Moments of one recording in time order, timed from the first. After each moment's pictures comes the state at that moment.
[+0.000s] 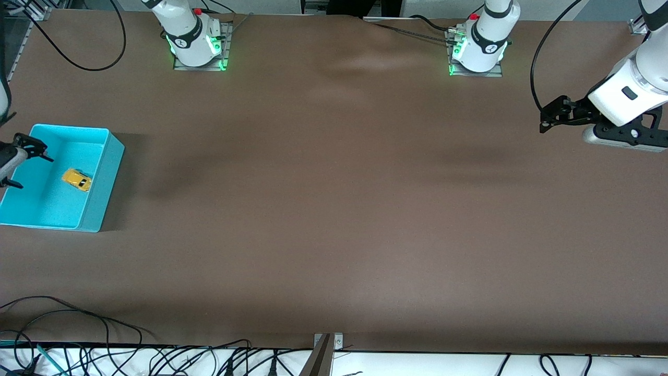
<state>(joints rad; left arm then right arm) -0.01 0.01 -0.07 -1.63 0.00 1.57 0.05 -0.27 0.18 -0.07 -1.79 0.00 1.94 -1.13</state>
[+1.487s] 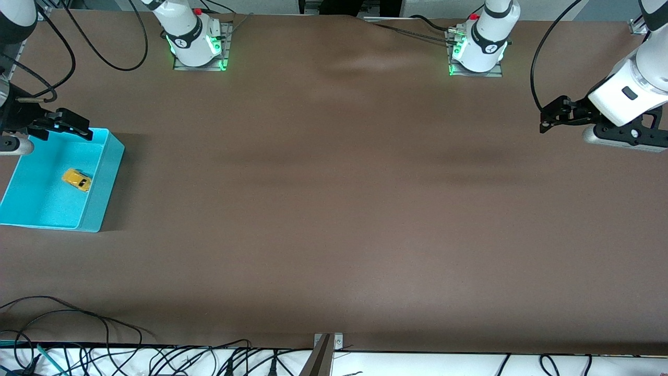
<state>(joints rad) -0.01 0.01 -0.07 -1.63 0.00 1.57 0.05 -0.18 0.04 0.16 -1.65 -0.03 1.63 -0.04</state>
